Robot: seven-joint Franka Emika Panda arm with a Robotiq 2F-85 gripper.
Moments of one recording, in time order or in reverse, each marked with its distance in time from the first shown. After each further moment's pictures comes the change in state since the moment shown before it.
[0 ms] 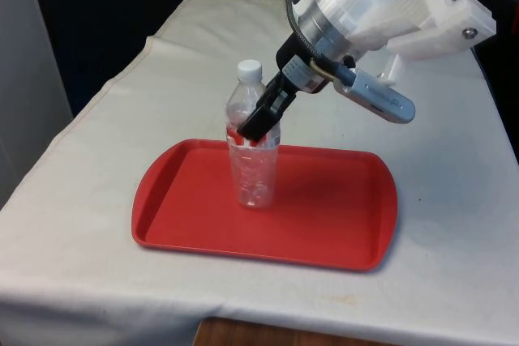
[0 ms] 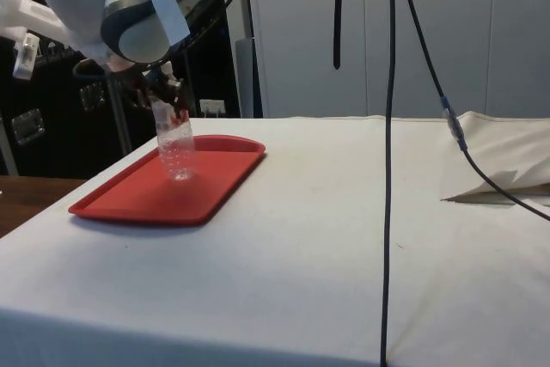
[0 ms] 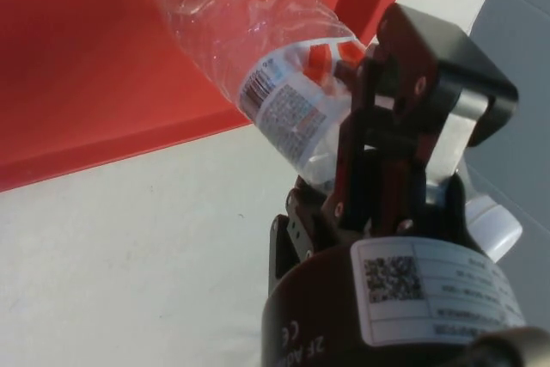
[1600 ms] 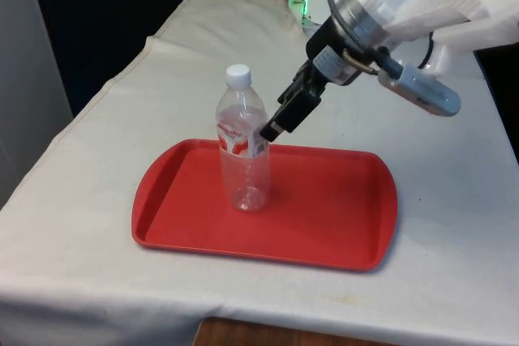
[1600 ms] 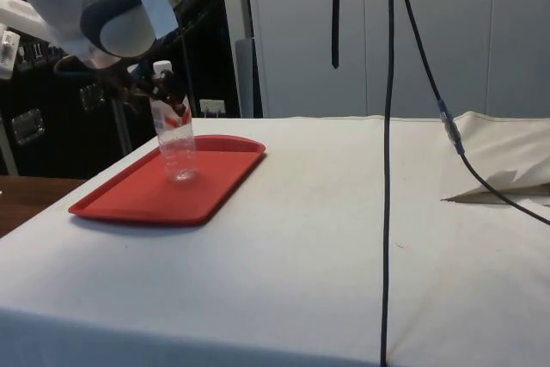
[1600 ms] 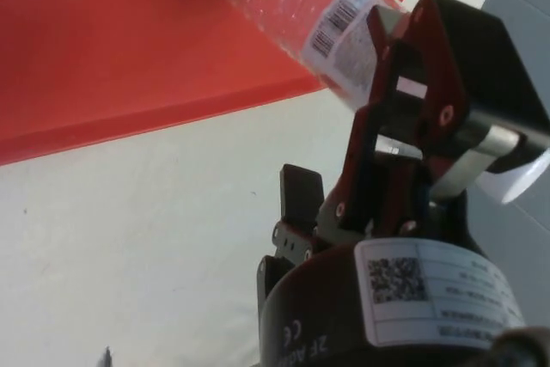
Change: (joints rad) arm 0.034 0.002 0.030 0.050 -0.002 -0.084 0.032
